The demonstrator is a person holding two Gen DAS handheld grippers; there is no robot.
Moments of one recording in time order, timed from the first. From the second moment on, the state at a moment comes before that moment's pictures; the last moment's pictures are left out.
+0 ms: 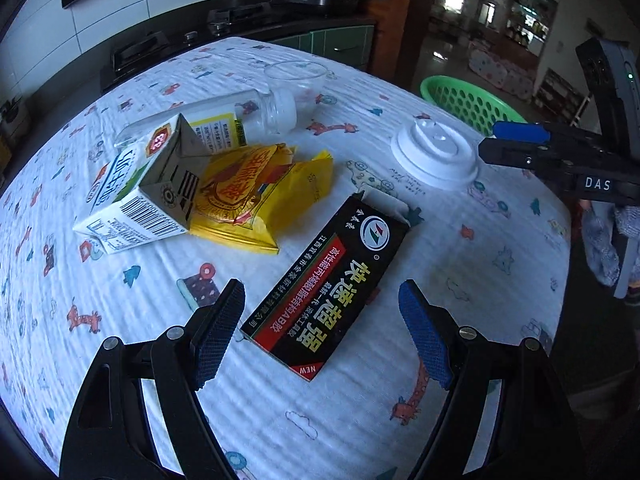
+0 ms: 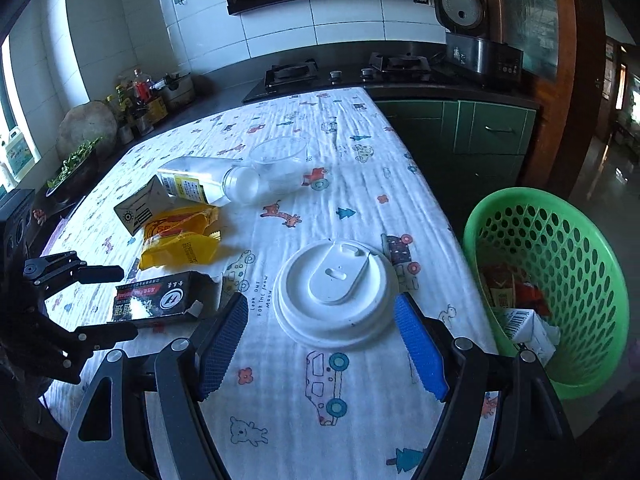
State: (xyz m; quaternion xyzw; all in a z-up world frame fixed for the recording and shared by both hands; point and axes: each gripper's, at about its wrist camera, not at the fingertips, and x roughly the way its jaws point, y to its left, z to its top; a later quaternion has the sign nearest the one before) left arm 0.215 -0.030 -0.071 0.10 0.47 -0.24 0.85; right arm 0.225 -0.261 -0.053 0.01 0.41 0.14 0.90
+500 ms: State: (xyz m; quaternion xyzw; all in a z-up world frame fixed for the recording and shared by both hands) left arm 0.220 -0.040 -0.082 0.11 0.47 -0.25 0.84; right arm 0.239 -0.265 -0.070 0.01 0.42 0.14 0.89
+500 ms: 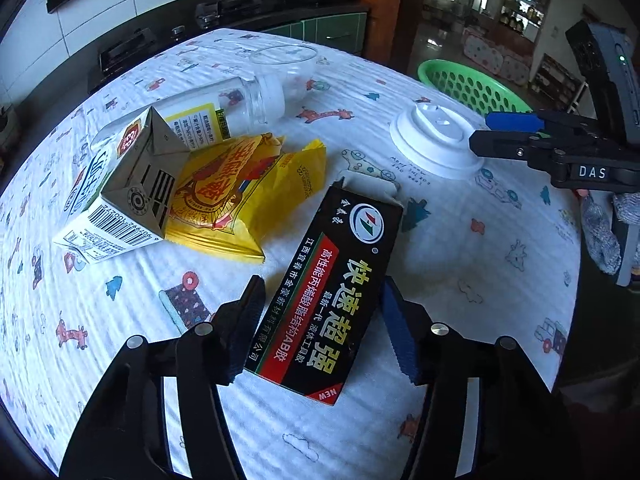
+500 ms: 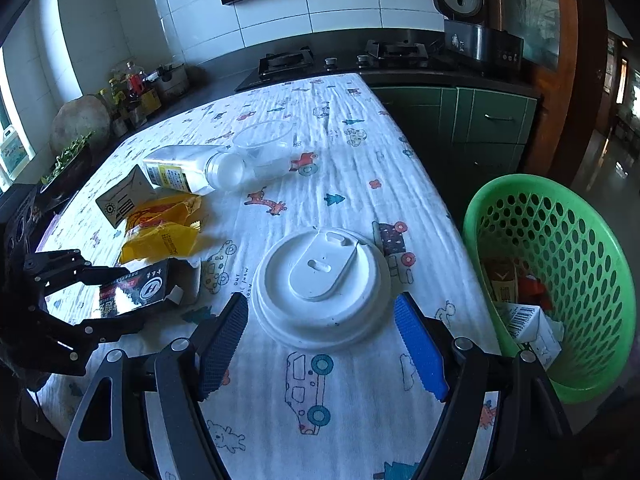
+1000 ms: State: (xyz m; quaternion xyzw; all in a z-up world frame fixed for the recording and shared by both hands) left arm 0.215 -0.045 -0.080 0.11 0.48 -0.26 0.83; right arm 0.263 -0.246 -0.086 -0.03 0.43 0.14 0.89
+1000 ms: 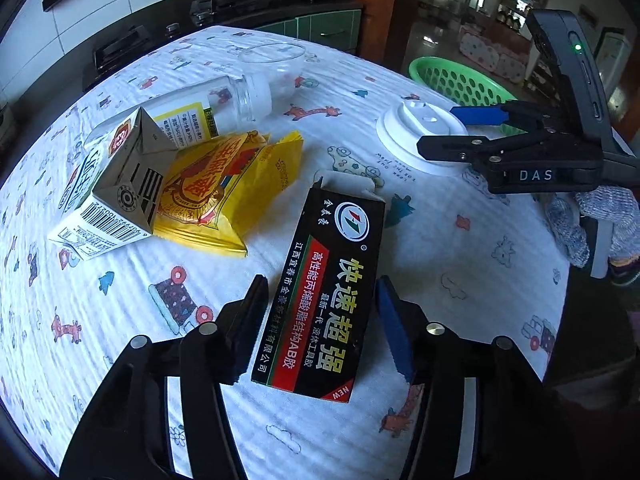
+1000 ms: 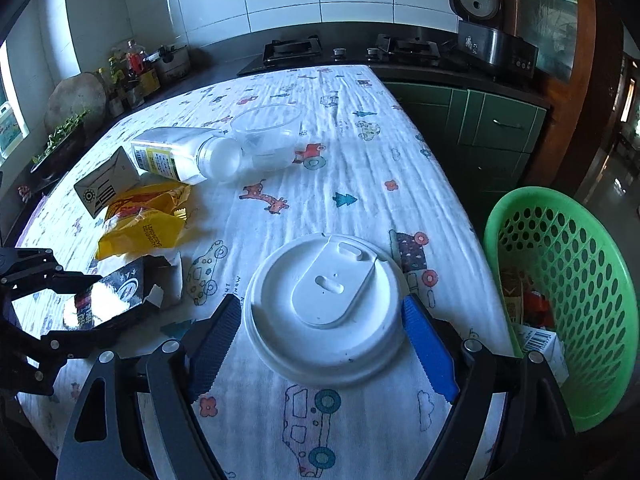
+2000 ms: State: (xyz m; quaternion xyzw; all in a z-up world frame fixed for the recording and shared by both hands) left arm 0.218 -0.076 -0.053 0.05 0.46 -0.27 0.84; right arm 0.231 -0.316 -0.040 0.01 0.38 0.07 0.92
